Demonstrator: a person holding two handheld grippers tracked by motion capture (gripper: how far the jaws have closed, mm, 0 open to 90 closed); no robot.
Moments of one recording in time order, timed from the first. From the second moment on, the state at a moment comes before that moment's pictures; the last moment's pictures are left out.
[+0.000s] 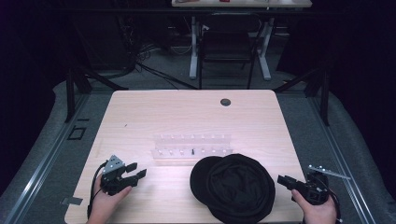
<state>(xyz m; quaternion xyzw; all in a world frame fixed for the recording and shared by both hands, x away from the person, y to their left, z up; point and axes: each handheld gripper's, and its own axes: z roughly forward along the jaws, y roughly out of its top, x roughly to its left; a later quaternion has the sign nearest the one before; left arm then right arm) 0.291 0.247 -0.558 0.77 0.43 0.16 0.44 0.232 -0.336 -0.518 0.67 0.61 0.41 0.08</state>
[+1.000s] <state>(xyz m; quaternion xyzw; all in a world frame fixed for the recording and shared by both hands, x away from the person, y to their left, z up) 0.289 0.241 -0.558 0.78 0.43 0.16 0.43 0.220 -0.317 -0.534 0.68 0.64 0.36 0.00</state>
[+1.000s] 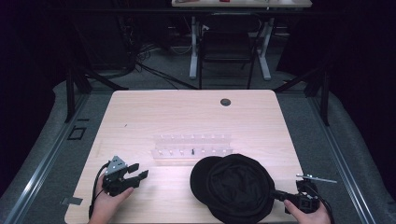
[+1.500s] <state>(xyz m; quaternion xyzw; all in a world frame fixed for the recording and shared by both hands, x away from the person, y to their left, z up) 0.289 0.240 -0.559 0.78 0.42 0.16 0.43 0.240 -0.321 -0.529 0.68 0.65 0.33 -0.03</state>
